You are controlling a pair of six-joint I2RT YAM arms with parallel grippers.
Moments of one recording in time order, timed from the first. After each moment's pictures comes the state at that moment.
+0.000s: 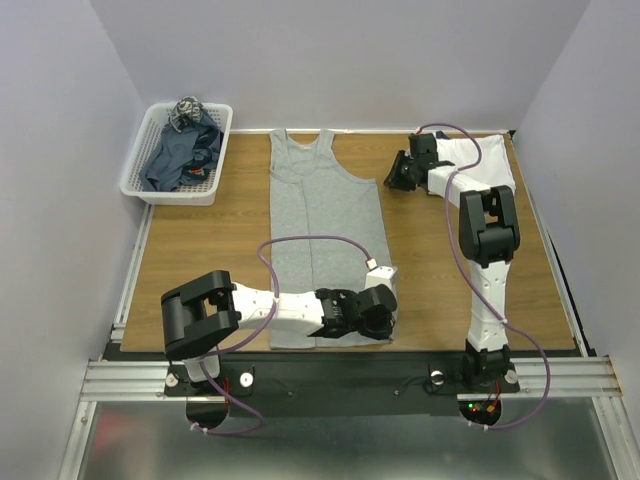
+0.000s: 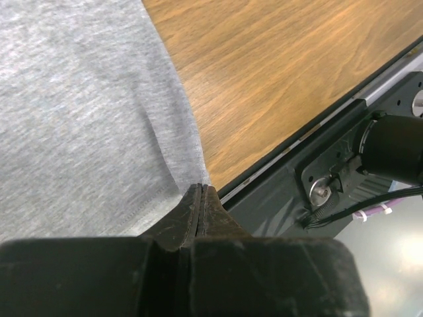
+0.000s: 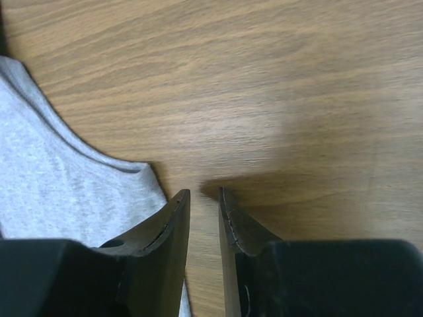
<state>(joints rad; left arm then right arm) -1.34 1.68 0.96 -0.07 -0.16 -0.93 0.18 2.27 1.70 -0.20 -0.16 0.50</state>
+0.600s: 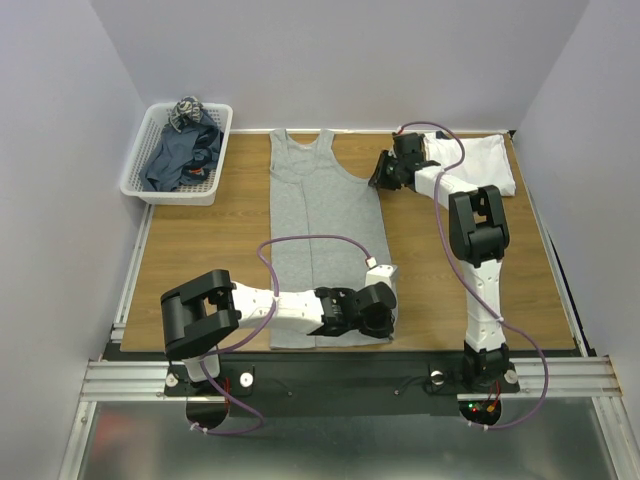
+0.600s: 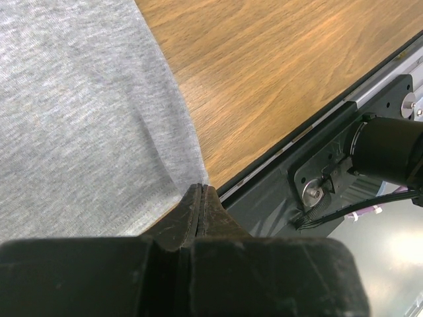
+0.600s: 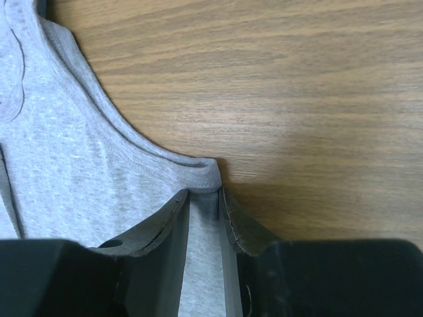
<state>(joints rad) -1.33 1.68 0.96 -0.05 -0.14 -0.94 0.24 2.31 1.76 -0.18 -0.18 0.47</state>
